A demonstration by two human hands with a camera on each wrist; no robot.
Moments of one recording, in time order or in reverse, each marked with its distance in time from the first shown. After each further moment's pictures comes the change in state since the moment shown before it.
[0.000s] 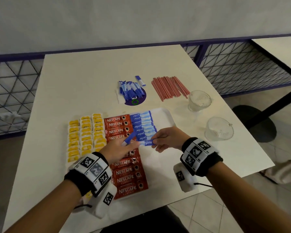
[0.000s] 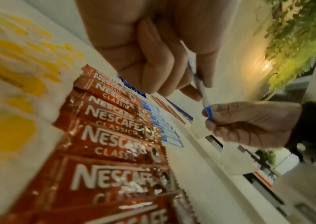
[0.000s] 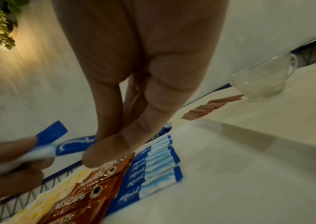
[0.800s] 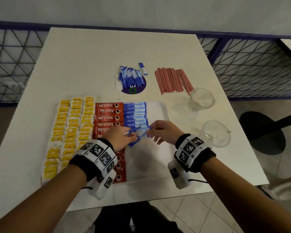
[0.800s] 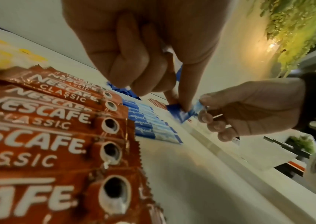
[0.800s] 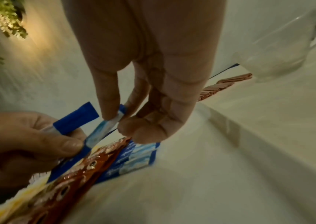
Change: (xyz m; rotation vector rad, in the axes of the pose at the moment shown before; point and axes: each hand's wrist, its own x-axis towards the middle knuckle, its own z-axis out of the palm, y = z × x) left_hand 0.023 0.024 0.043 0.391 0.184 -0.010; right_hand 0.016 0.010 -0.032 -0.249 -0.027 -0.019
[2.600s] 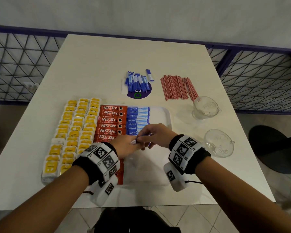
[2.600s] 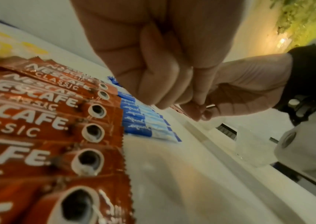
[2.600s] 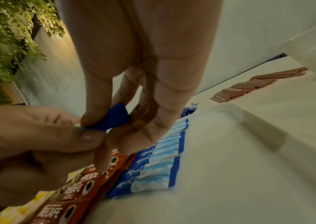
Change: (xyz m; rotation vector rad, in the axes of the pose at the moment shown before) left_hand -0.009 0.016 0.011 -0.037 -0.139 0.036; right_hand 0.001 -0.016 0.006 -0.151 -0.201 -0.186
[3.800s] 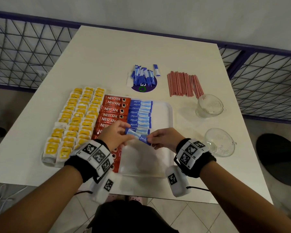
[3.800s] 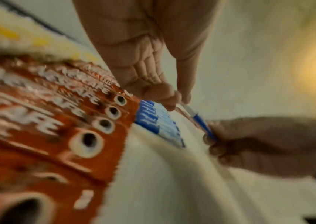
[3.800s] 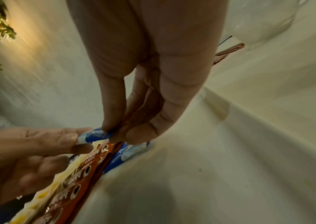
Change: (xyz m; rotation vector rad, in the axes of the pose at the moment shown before) left_hand -0.015 -0.017 0.020 -0.470 0.427 -0.167; right_hand -0.014 0.036 -0.004 0.277 0.035 0.213
